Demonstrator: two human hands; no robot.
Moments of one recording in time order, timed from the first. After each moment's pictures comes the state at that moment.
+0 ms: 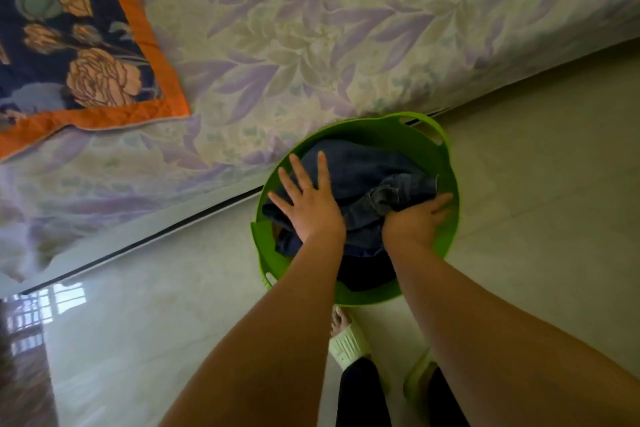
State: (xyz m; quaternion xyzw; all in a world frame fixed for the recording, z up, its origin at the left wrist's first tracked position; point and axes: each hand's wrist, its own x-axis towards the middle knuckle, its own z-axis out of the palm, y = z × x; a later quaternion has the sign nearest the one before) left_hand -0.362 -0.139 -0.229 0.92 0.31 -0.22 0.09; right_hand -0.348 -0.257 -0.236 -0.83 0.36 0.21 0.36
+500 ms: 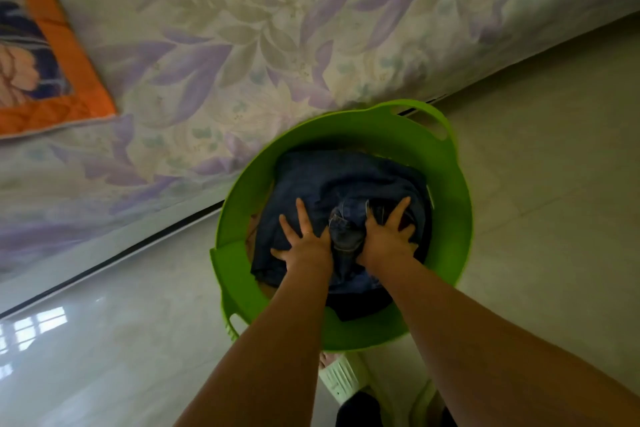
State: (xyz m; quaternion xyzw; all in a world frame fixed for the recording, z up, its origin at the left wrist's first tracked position) left_hand -0.372 -0.149 -0.359 0.85 0.19 -0.49 0.06; right_hand -0.333 -0.258 -0.342 -0.87 0.05 0.49 0.05
